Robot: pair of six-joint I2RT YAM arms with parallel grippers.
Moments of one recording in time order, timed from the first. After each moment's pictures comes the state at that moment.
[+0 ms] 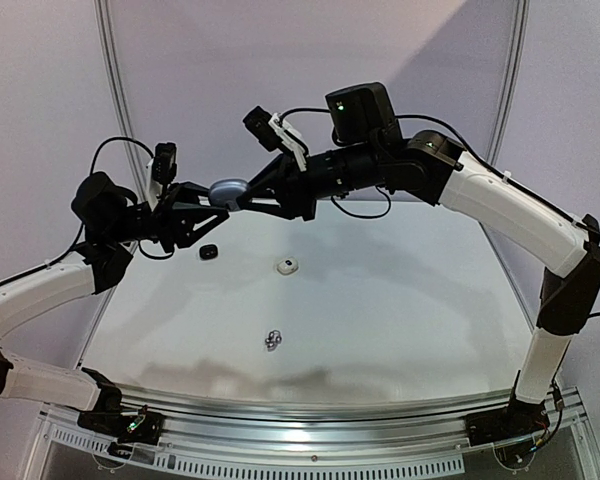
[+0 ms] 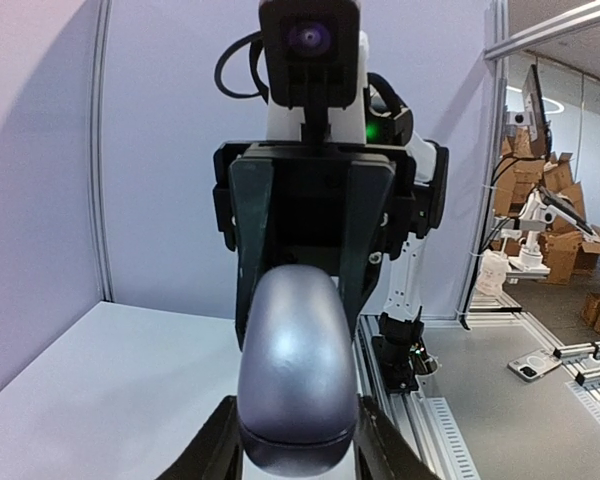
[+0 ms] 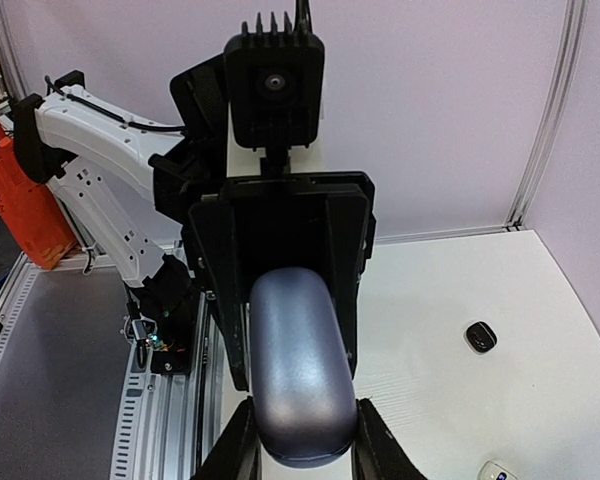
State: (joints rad) left arm -0.45 1.17 0.79 0.72 1.05 -0.37; right arm 1.01 1.85 2.06 -0.55 -0.48 -0.09
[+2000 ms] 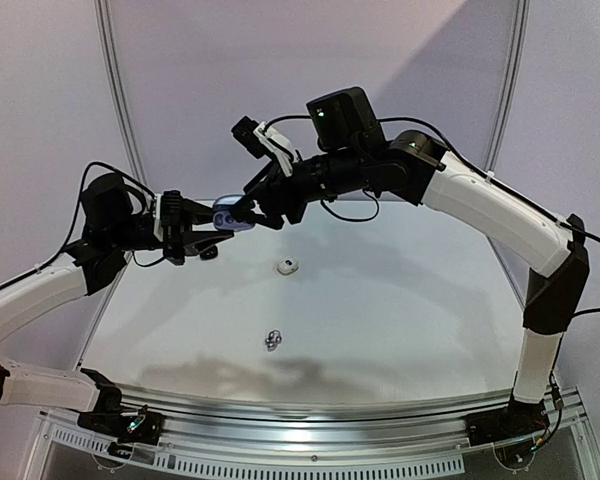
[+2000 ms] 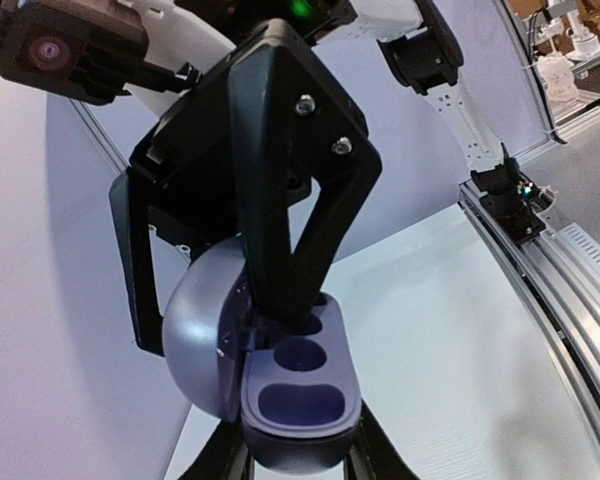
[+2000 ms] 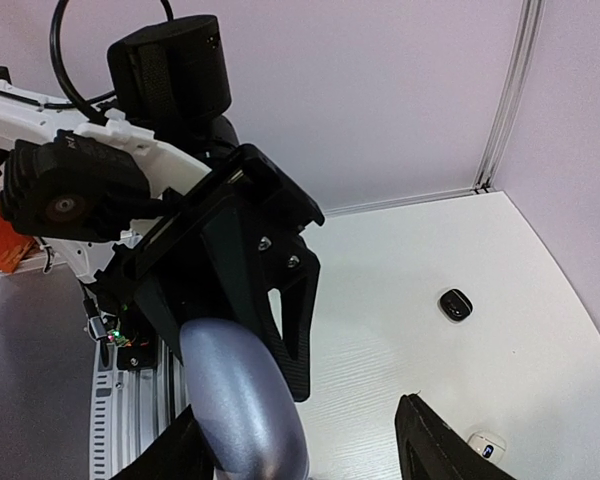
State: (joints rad) left arm -0.45 1.11 0.80 0.33 1.00 0.55; right arm 1.02 1.94 2.16 -0.63 -0.33 -0.08
